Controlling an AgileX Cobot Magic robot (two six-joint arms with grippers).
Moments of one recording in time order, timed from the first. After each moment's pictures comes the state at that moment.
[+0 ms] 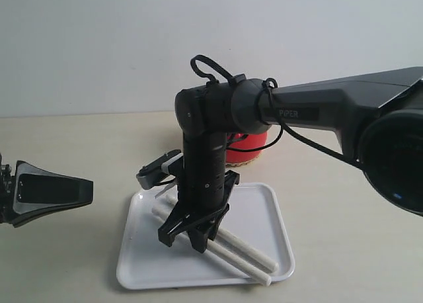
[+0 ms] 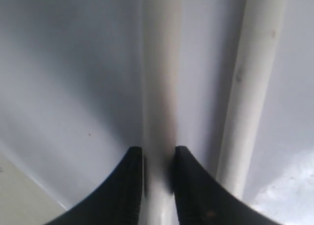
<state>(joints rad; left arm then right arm) 0.05 1.40 -0.55 -1.50 1.21 1.30 0.70 2.33 -1.79 0.13 1.20 -0.26</state>
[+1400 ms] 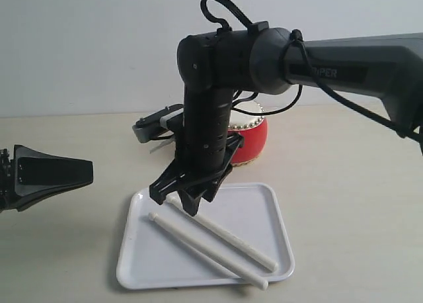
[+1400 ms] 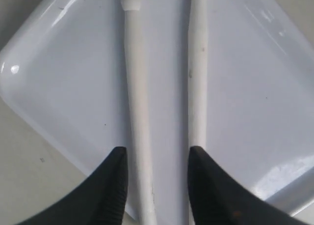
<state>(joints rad) 0.05 1.40 -0.55 -1.59 1.21 1.33 0.70 2.19 -1.82 0.09 1.23 -0.14</state>
